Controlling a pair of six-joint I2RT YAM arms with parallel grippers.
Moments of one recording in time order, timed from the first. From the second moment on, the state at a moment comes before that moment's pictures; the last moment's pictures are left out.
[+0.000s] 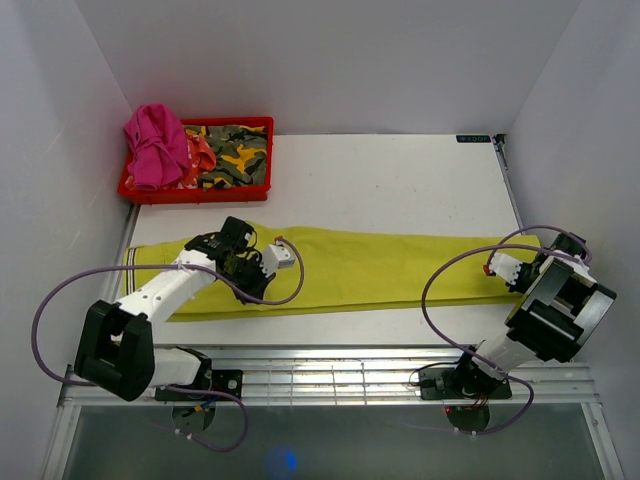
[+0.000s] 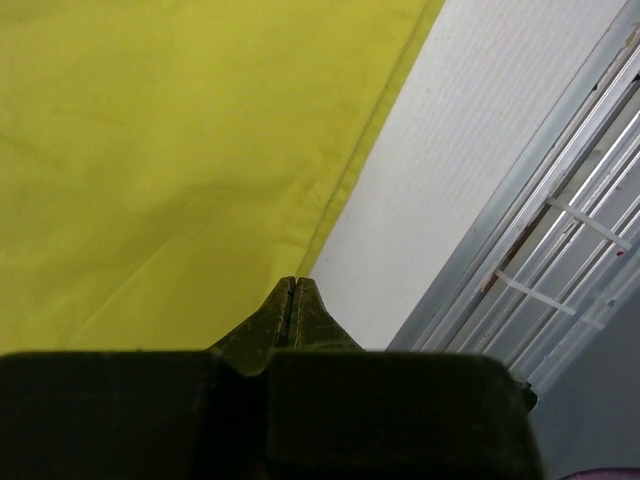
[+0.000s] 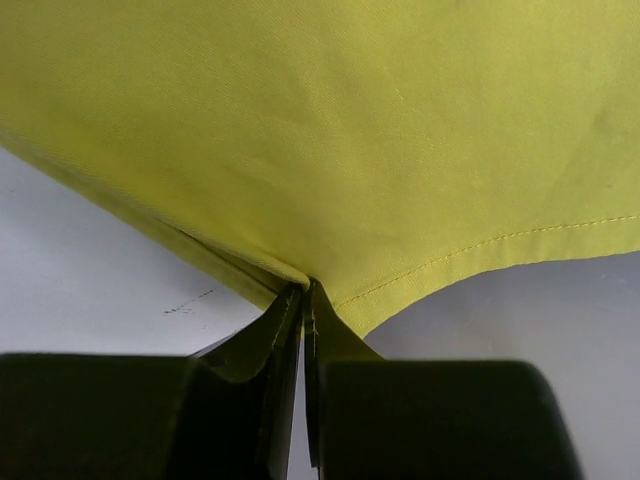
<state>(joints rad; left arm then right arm) -0.41 1.29 0.82 -0.79 0.41 0.58 -0.67 1.52 0.78 -0.52 -0.07 -1.83</state>
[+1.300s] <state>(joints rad) 0.15 1.34 0.87 -0.92 0.33 0.58 0.34 1.62 1.14 -0.91 -0.28 -1.02</state>
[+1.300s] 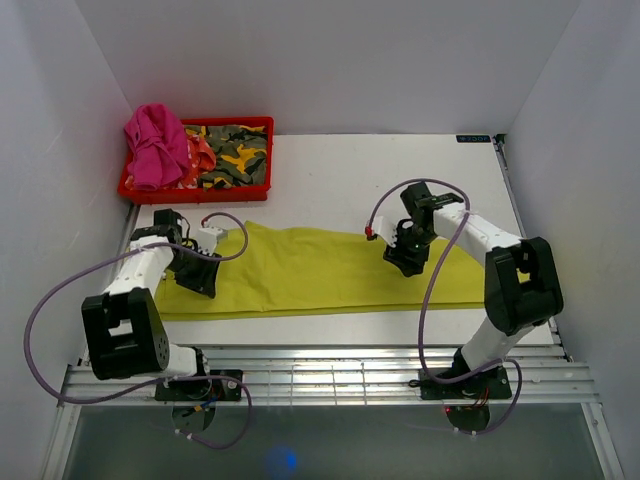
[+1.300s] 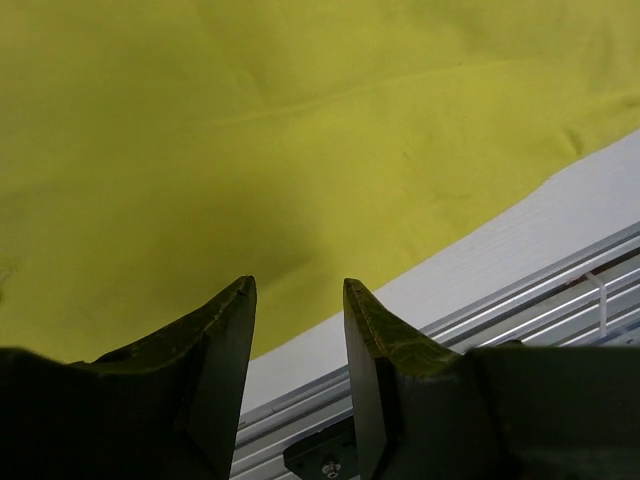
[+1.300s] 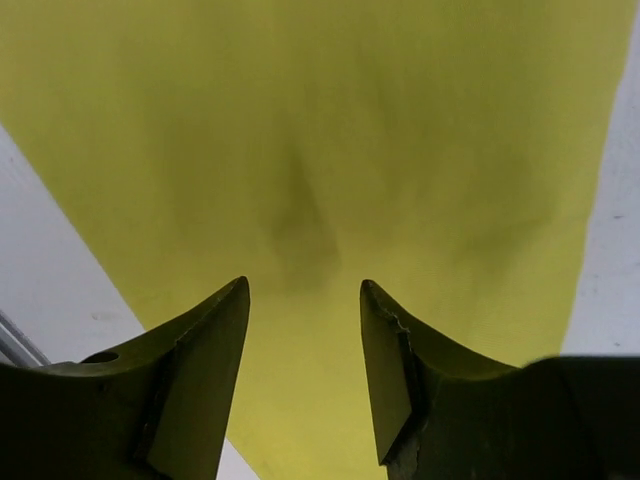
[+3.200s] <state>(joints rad) 0.96 1.65 1.25 -1.27 0.73 0.86 1.14 2.12 1.71 -0.60 -0.30 -0.57</state>
